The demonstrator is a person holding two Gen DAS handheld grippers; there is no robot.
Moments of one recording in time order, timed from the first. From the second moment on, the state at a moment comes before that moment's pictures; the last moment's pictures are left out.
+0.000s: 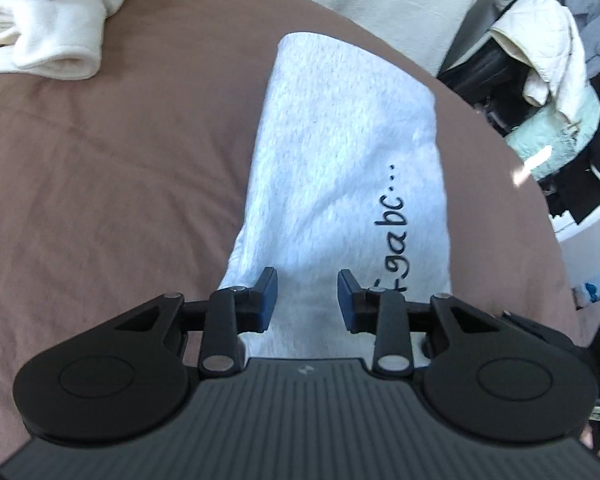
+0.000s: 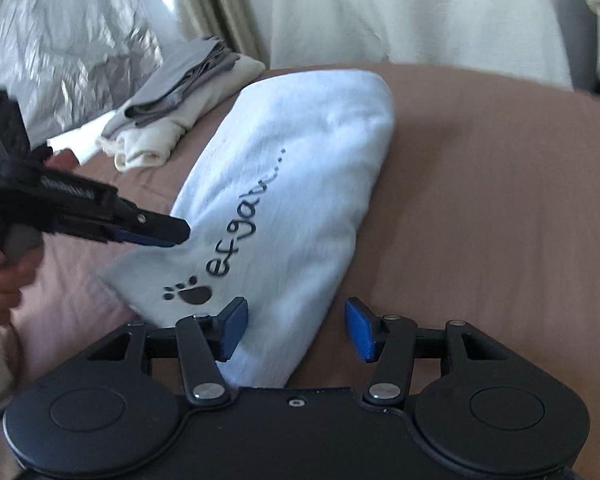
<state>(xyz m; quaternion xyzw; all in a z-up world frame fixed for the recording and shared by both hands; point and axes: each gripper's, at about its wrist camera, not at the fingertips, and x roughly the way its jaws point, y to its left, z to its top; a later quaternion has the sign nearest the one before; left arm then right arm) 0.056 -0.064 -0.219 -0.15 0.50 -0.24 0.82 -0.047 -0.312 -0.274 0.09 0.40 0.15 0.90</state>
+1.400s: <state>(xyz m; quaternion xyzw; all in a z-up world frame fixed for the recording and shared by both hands) 0.035 -0.017 -0.238 -0.33 0.52 -0.17 0.77 0.002 -0.327 -0.265 0.26 0.44 0.20 0.84</state>
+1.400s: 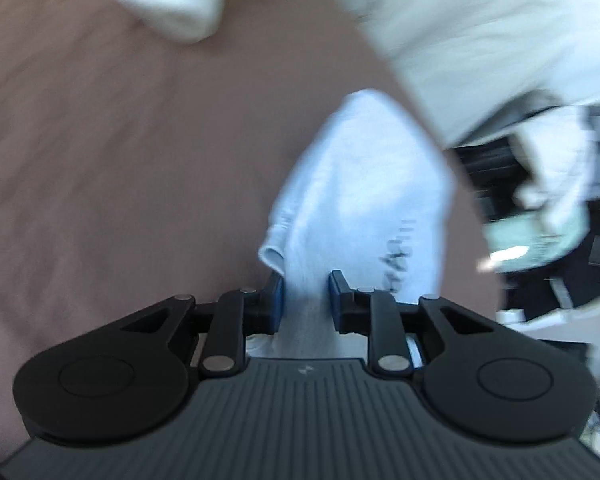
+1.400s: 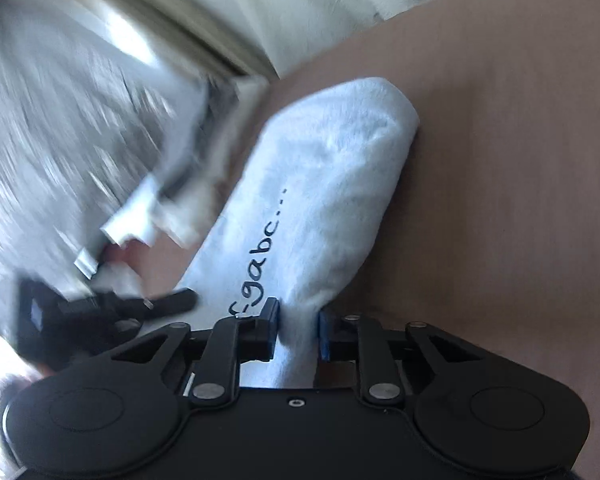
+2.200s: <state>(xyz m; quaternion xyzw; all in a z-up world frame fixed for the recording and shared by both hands) 0.045 -0.040 -0.251 -0.33 0.49 -0.22 0.78 0.074 -0.316 -0.250 0.17 0.36 0.23 0.89</state>
